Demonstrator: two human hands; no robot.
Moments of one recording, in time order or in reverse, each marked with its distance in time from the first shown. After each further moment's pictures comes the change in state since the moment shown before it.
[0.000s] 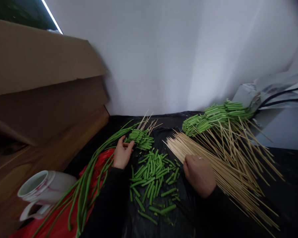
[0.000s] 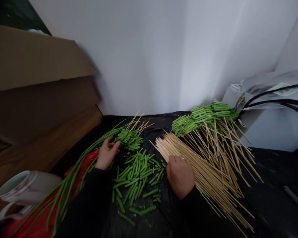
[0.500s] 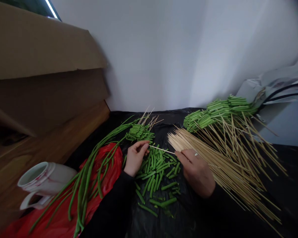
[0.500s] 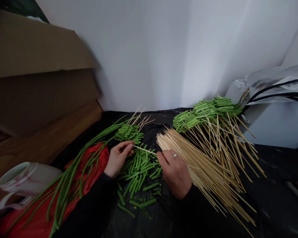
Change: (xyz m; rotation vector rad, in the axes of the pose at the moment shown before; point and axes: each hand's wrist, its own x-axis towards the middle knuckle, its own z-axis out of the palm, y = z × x) left_hand -0.060 0.007 0.028 0.005 -0.288 0.050; right_hand -0.005 -0.012 -0.008 0.350 0.195 -0.280
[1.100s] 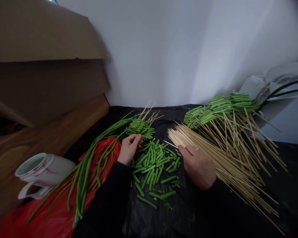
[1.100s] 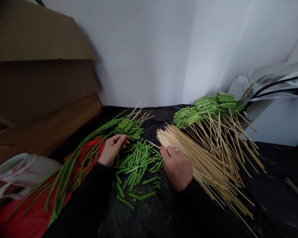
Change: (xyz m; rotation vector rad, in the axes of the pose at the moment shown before) left_hand 0.010 -0.002 -0.021 0.126 -0.003 0.003; right_hand -0.005 0.002 -0.001 -0.292 -0.122 0.077
